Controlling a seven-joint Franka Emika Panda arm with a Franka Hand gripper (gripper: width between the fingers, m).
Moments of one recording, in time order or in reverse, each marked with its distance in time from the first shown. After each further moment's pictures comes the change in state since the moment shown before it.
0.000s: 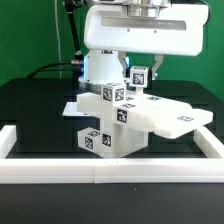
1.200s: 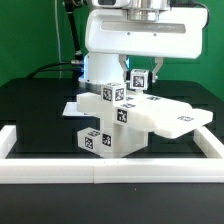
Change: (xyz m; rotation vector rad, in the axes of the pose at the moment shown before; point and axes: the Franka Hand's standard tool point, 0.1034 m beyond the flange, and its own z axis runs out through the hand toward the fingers) arm -0.006 -0.001 0.006 0.009 0.012 0.019
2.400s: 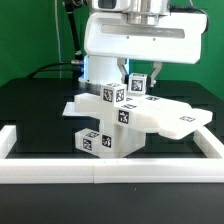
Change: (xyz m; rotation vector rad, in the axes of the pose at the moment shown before) arm 0.004 0.001 0.007 -0.019 0.027 -0.004
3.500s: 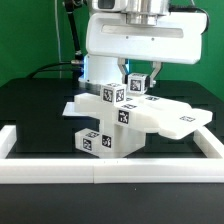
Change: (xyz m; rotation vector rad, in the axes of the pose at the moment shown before) arm 0.000 0.000 0.000 0.001 -0.001 0.210
